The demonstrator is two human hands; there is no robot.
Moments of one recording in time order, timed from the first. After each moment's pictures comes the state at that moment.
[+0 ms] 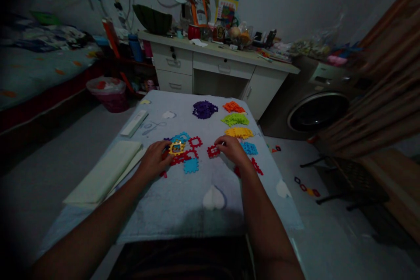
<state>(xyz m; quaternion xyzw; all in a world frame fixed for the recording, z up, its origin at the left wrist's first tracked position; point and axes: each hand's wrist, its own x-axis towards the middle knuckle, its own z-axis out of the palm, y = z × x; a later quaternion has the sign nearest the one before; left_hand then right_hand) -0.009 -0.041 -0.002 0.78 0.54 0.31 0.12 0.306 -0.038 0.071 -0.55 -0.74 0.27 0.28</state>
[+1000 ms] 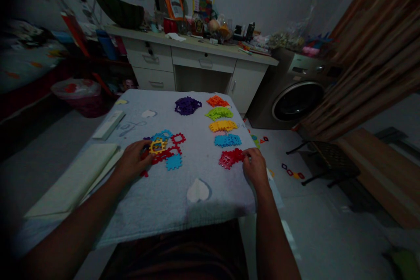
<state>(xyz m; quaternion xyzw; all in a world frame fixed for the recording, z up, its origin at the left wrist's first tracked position) -0.011 -0.038 -0.004 0.78 0.55 0.29 0.12 0.412 -0.154 0.039 -0.72 -0.61 0.03 0.33</state>
